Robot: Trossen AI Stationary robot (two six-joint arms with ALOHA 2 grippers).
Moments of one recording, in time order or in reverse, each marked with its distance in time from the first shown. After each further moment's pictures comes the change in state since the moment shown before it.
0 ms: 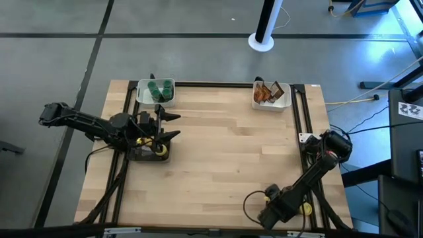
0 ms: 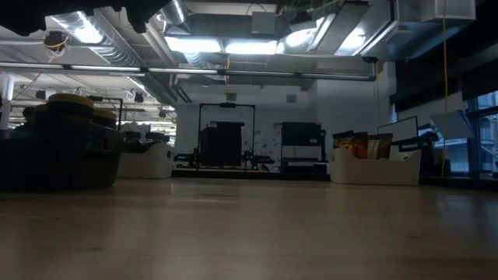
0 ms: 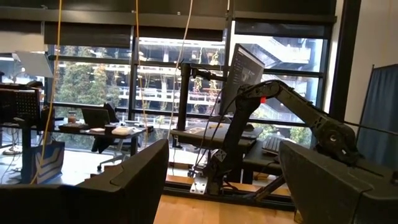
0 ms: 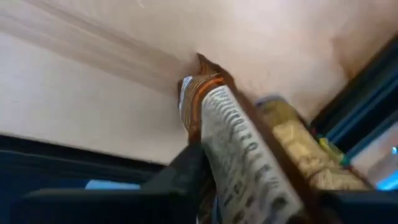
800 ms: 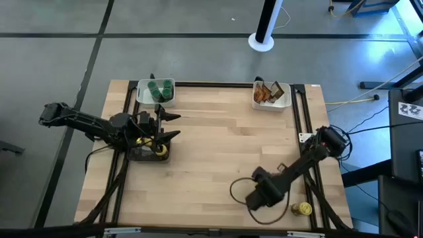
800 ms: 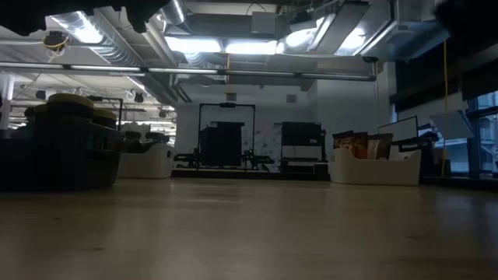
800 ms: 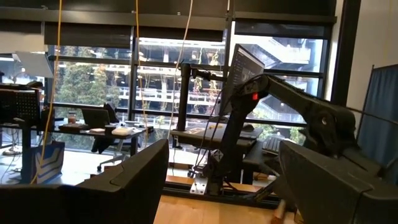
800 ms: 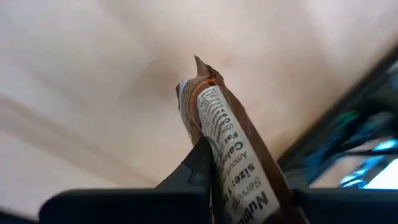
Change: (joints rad) left arm 0.000 0.000 0.000 0.002 0.000 0.000; right arm -0.190 -0.003 0.151 -0.362 0.327 -0.499
